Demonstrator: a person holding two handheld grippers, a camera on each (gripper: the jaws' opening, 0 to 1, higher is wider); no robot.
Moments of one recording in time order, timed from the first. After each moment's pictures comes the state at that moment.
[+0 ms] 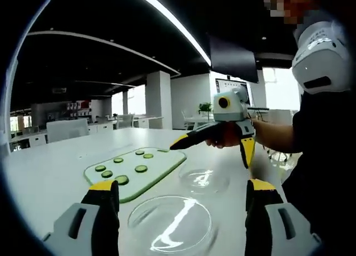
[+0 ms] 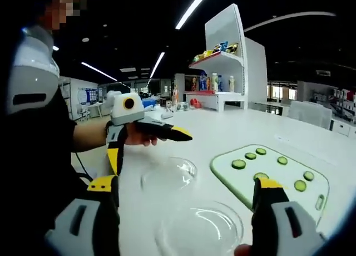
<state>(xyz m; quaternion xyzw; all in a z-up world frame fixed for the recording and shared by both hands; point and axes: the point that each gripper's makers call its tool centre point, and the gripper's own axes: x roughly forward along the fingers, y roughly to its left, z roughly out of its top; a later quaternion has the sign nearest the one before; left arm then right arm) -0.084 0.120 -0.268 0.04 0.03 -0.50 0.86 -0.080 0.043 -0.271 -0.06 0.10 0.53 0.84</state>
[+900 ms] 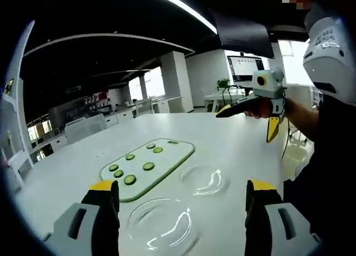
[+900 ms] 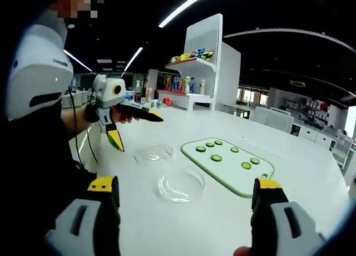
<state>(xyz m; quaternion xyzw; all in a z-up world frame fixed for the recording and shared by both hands) -0.113 0.104 -0.246 0.13 0.09 -0.41 0.90 -0.126 -0.061 -0.243 -0.12 0.09 0.42 0.89</state>
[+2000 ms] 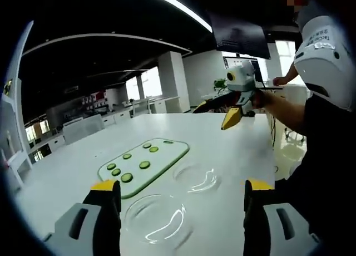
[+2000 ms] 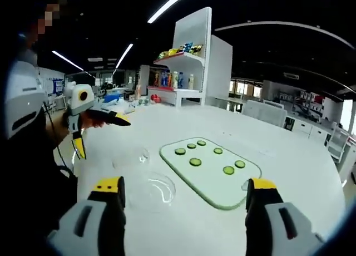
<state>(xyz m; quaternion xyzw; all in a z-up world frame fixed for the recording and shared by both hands) -0.123 0.111 -0.246 0.13 0.09 -0.42 0.89 -0.049 -0.069 -0.231 -0.12 0.13 0.40 0.90</state>
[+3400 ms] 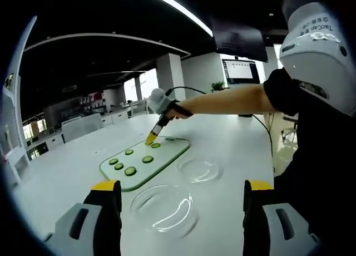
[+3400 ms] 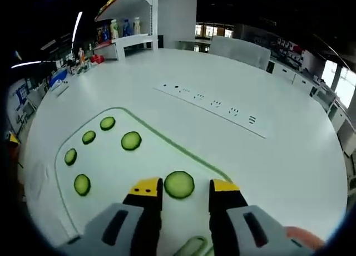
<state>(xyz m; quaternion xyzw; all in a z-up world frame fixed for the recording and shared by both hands) -0.122 0.135 -0.256 0.11 0.08 -0.43 0.89 0.183 -0.058 -0.336 -0.13 0.34 0.26 0.89</state>
